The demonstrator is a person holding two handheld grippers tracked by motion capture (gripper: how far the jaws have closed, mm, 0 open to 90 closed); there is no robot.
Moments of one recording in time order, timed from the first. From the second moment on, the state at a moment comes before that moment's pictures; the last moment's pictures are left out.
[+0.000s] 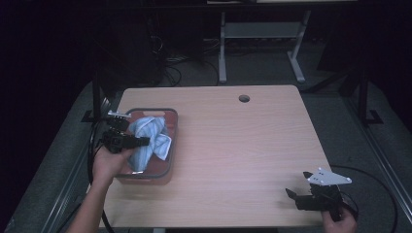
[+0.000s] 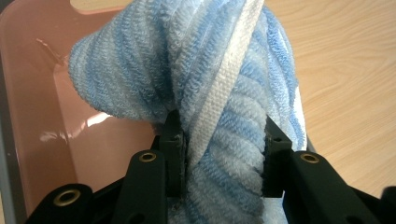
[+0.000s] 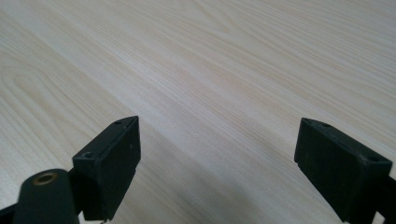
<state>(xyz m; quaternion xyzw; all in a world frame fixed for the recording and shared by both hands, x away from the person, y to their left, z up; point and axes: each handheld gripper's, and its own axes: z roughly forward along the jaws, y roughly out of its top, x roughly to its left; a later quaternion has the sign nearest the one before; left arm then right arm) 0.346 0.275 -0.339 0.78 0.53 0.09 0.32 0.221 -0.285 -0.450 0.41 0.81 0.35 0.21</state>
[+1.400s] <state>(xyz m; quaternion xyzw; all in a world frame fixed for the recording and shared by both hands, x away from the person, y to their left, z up) 0.336 0.271 -0.280 0.77 0.50 0.12 0.38 0.221 -0.288 -0.449 0.41 0.81 0.35 0.22</state>
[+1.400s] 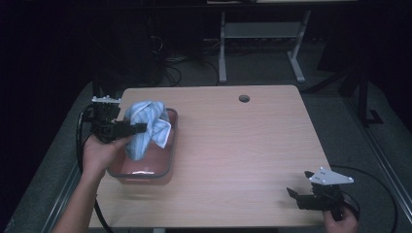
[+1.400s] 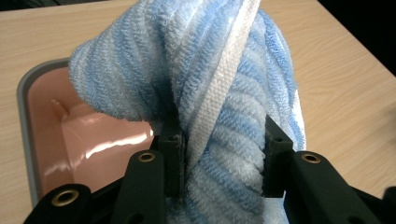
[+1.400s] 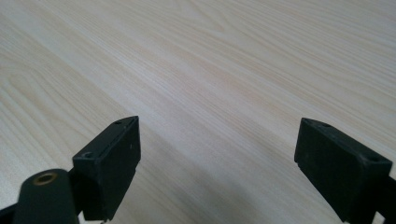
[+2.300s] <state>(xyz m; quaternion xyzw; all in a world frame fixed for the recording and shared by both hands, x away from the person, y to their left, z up) 0.340 0.226 -0.261 0.79 0.45 0.11 0.40 0.218 -0.290 -0.448 0.41 0.81 0.35 0.22</state>
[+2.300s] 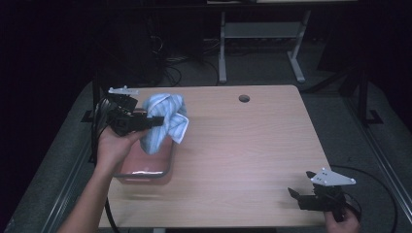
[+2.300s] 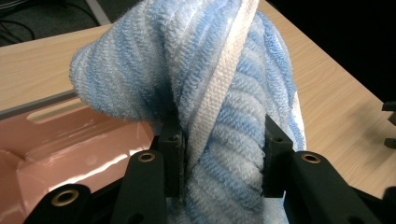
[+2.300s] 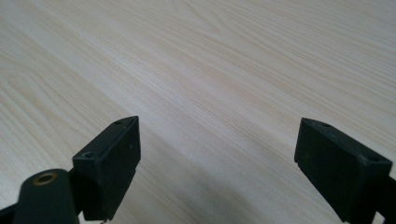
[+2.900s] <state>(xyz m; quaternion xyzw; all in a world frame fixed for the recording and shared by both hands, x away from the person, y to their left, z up) 0.350 0.185 -0.265 0.81 0.42 0.09 0.40 0.218 -0.293 -0.447 0.41 0.81 0.36 0.22</state>
